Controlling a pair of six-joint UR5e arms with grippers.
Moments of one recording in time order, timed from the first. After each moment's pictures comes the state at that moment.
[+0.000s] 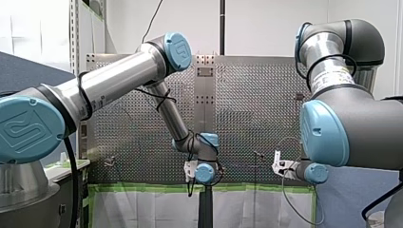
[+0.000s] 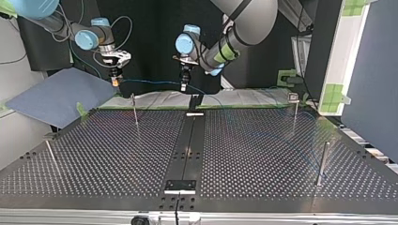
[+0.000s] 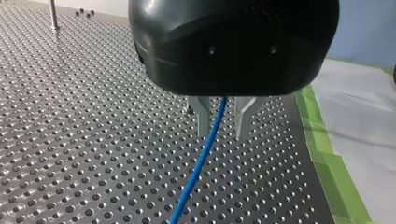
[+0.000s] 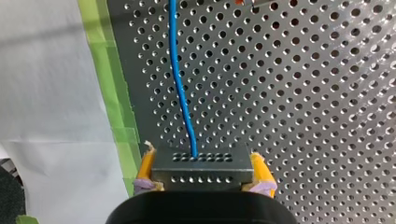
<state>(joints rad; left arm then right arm) -0.72 -2.59 -1.52 -2.29 -2.07 -1.73 1.62 -0.67 1.87 -0.97 1.19 1.68</state>
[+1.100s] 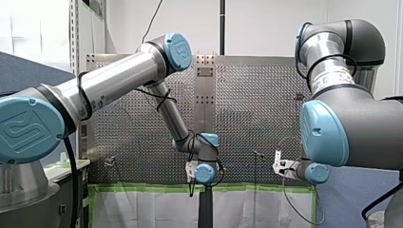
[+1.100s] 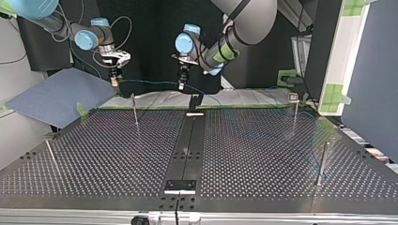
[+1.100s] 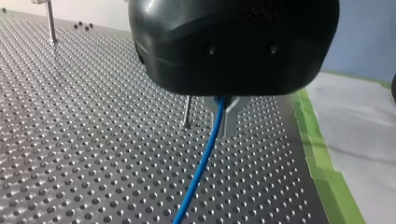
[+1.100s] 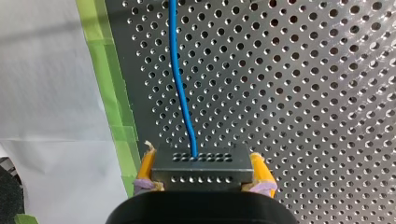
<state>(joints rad) -0.73 -2.60 -1.52 -2.29 -2.03 -1.73 1.62 -0.67 1.87 -0.97 1.19 1.68</state>
